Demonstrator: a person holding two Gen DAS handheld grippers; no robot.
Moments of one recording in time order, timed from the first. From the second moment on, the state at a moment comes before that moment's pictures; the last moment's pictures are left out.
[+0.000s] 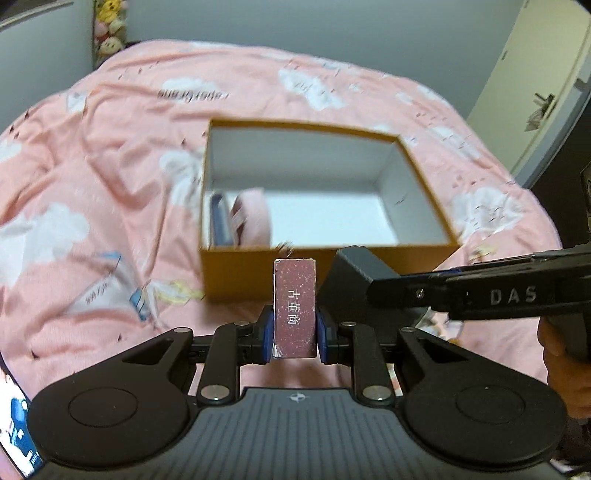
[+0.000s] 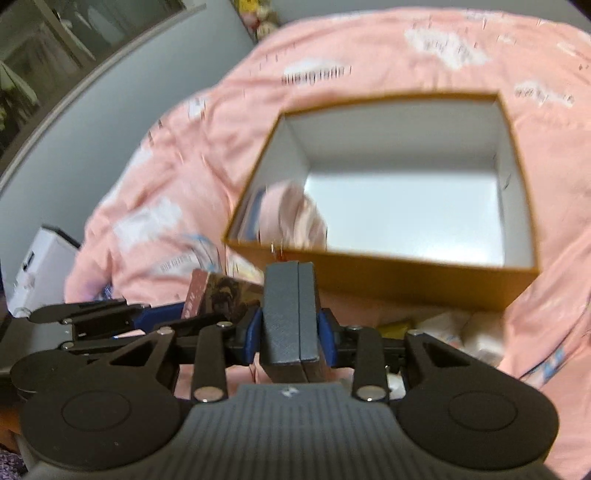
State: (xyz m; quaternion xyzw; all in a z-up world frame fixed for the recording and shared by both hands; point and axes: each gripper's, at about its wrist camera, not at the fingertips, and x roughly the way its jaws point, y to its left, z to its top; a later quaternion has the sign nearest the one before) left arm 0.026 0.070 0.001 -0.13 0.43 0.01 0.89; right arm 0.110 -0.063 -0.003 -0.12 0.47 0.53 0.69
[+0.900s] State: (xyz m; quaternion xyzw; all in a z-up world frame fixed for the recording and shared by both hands) left arm 0.140 0.078 0.020 -0.14 0.40 -0.01 0.90; right arm 0.187 -0.029 0.022 -0.04 0.39 0.49 0.78
